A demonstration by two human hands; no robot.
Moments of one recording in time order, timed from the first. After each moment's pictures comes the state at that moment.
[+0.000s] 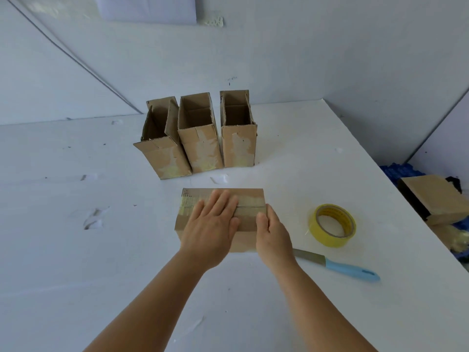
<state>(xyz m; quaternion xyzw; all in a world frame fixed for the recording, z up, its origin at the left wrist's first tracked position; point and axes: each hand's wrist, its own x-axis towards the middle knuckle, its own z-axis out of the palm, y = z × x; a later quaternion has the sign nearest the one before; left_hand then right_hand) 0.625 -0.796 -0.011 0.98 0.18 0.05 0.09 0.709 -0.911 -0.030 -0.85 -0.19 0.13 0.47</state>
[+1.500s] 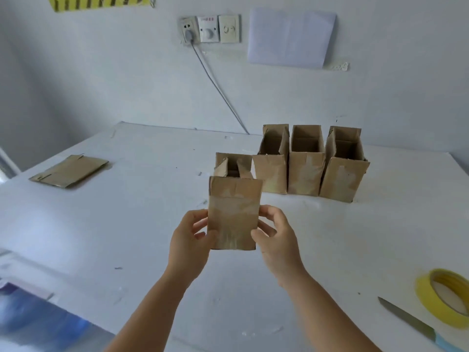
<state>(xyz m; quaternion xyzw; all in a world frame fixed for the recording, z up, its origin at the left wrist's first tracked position) 0.443 -0.745 0.032 0.64 0.48 0.38 0.48 0.593 -0.818 0.017 -0.64 -0.36 0.30 0.60</state>
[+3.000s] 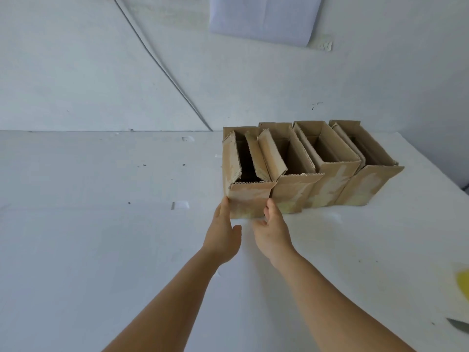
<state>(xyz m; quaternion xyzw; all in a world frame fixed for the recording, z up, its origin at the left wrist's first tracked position) 0.552 -0.491 -0.050 0.83 0.29 0.13 0.47 0.627 -0.587 -0.032 -0.83 -0.17 0.23 0.49</state>
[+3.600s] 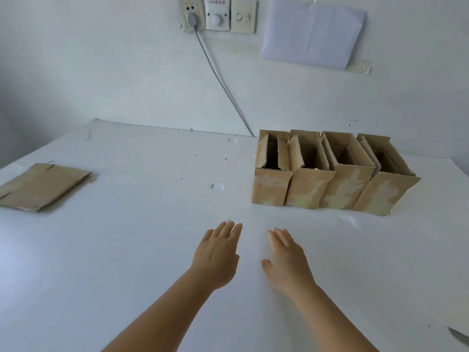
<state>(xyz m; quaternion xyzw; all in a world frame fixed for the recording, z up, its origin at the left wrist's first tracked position) 0.427 -0.583 -0.019 0.95 0.31 0.02 0.09 0.556 -0.691 -0.025 -0.86 -0.49 0.13 0.10</state>
